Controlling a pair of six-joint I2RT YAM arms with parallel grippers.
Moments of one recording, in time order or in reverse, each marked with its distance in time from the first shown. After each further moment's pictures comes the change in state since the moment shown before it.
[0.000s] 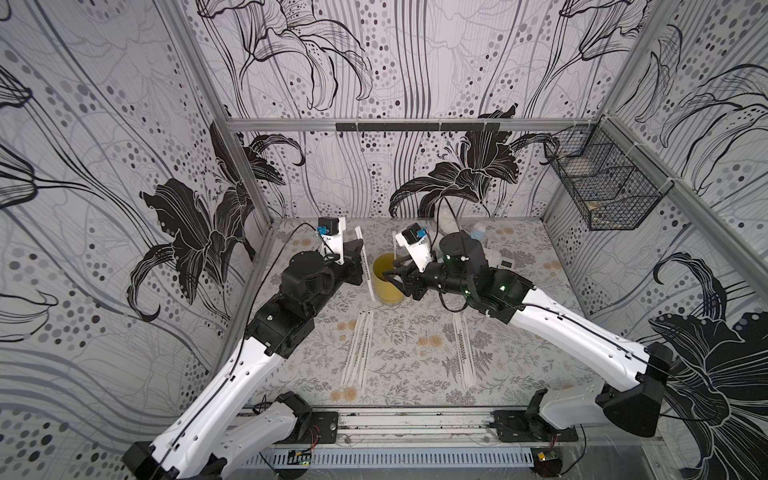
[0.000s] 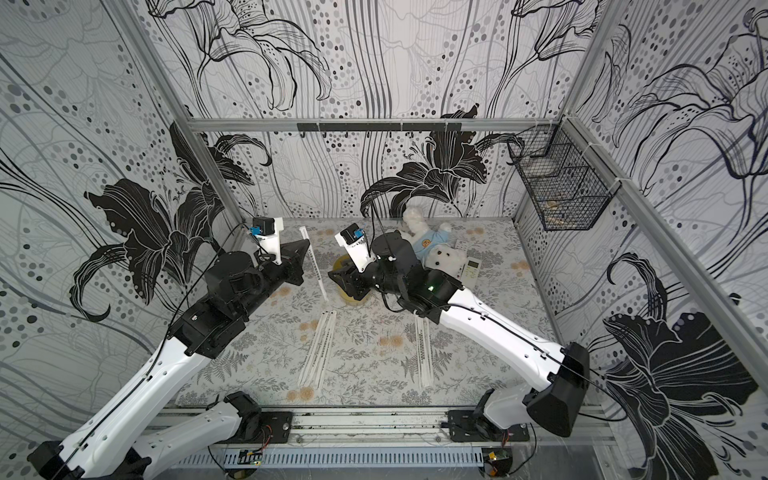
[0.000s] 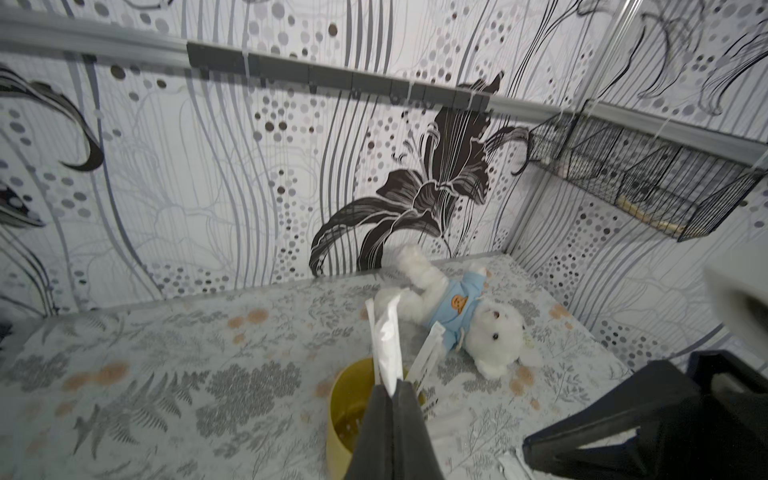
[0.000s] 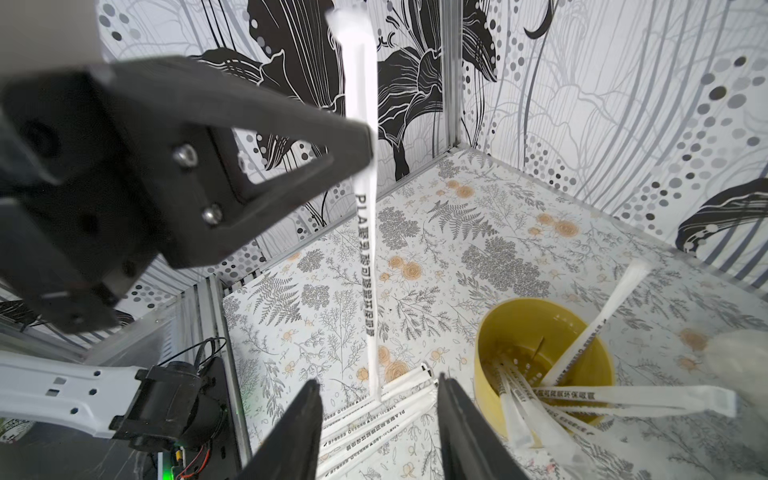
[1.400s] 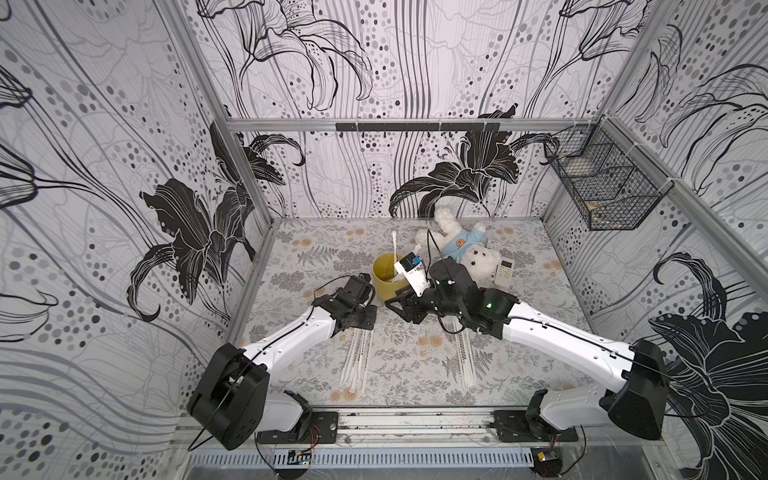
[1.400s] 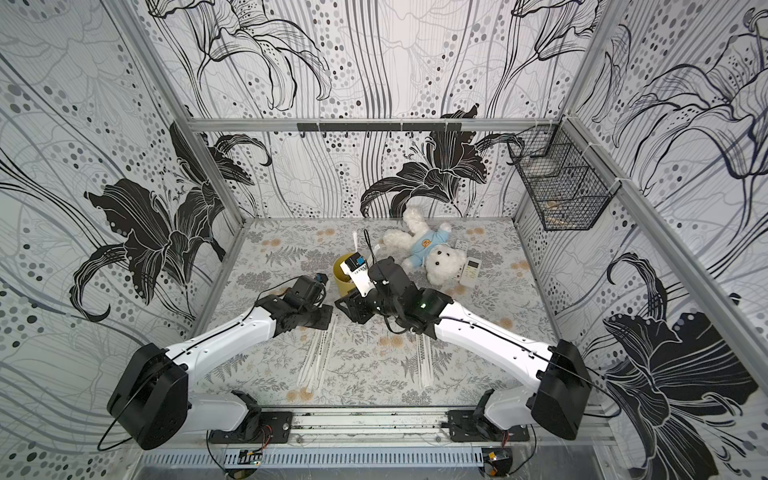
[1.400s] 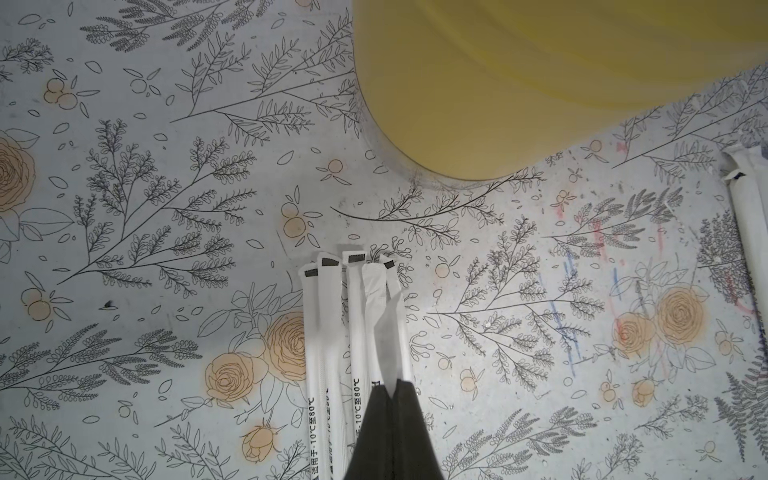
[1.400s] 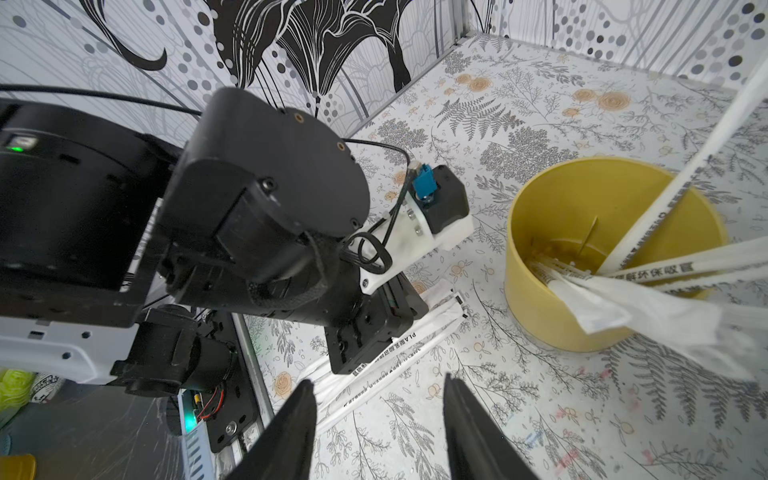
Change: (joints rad) left arm 0.000 0.405 -0.265 -0.176 0.107 -0.111; right arm 0.026 -0.024 -0.233 0.064 -0.011 0.105
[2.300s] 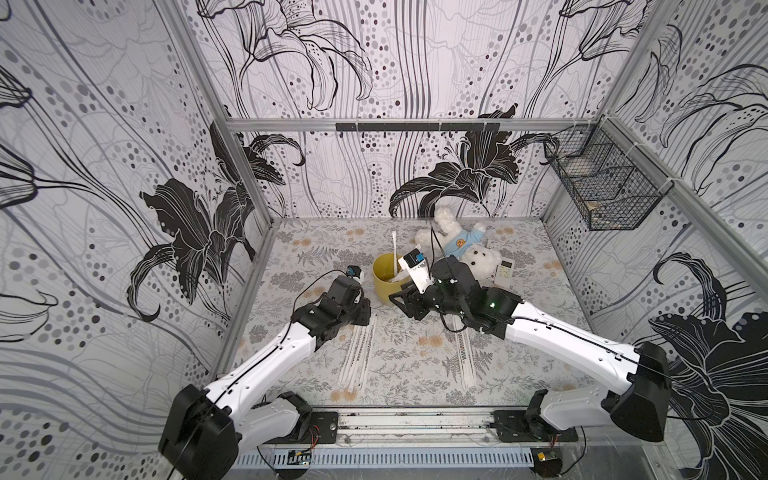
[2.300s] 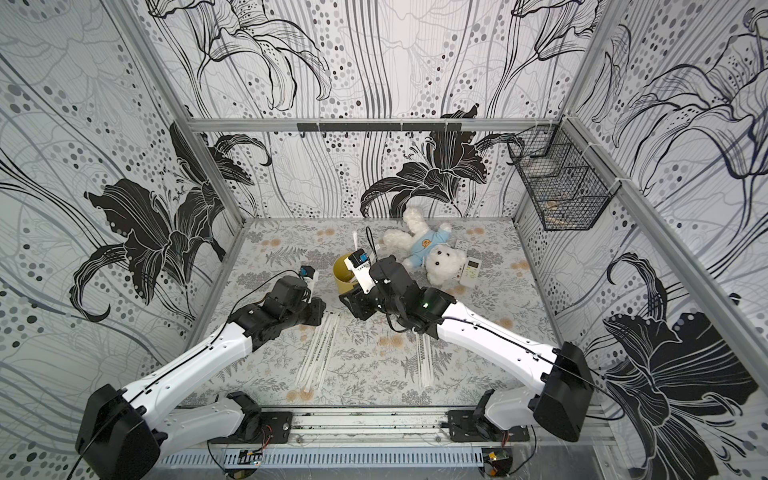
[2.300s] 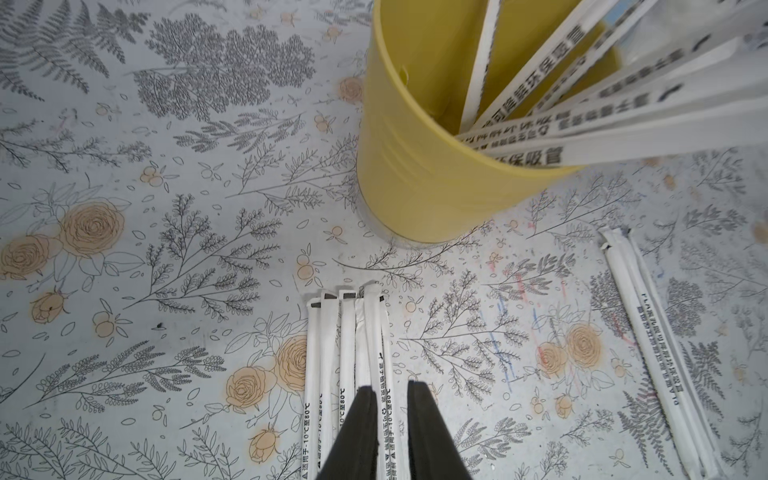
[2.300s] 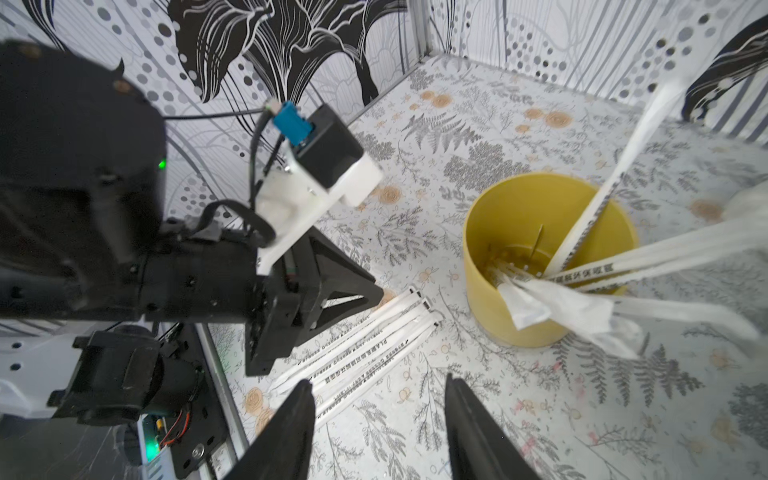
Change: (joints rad) left arm 0.000 -0.265 -0.064 0.082 -0.020 -0.044; right arm 0.000 -0.003 0.056 -0.045 0.127 -0.023
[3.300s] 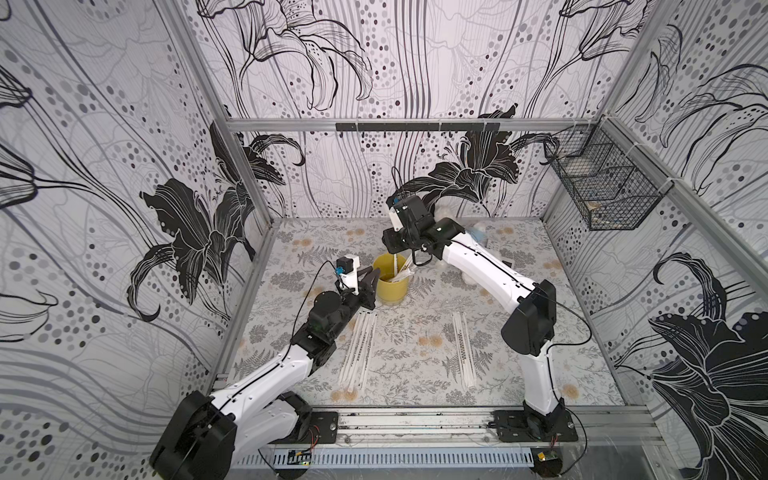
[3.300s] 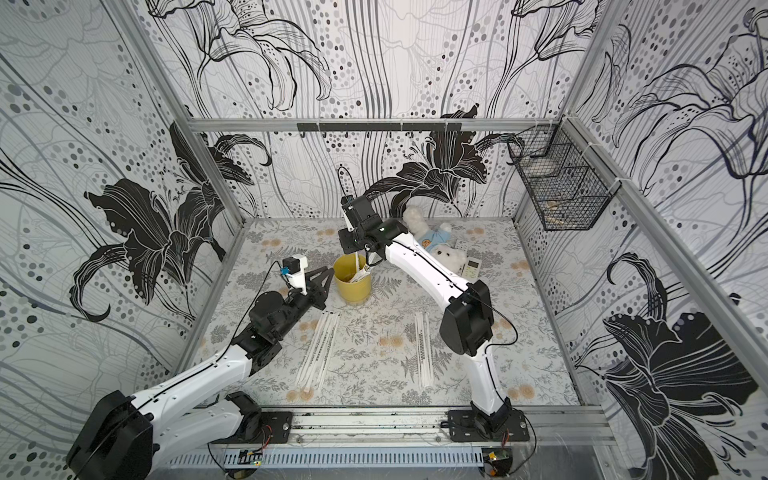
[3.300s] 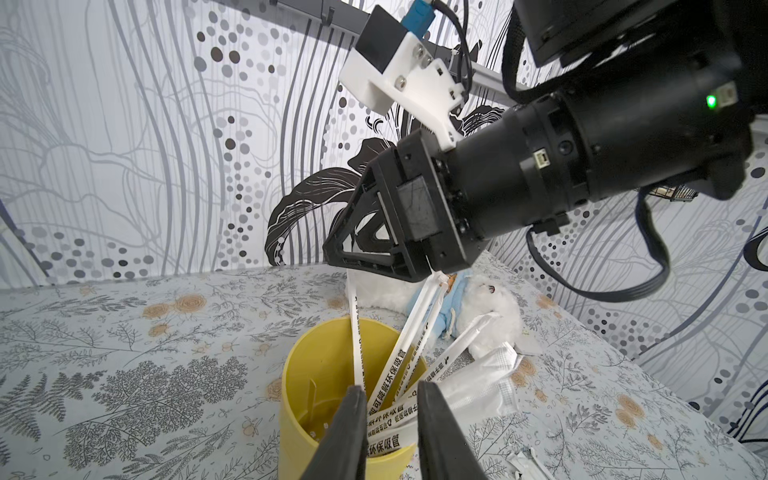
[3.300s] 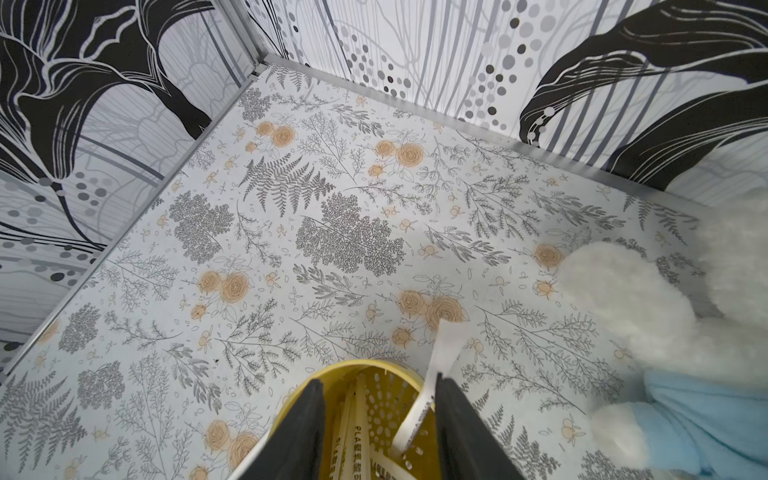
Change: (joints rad) left arm -0.006 -0.035 -0.299 1.037 0.000 0.149; right arm -0.214 0.740 0.941 -0.413 0.122 -0.026
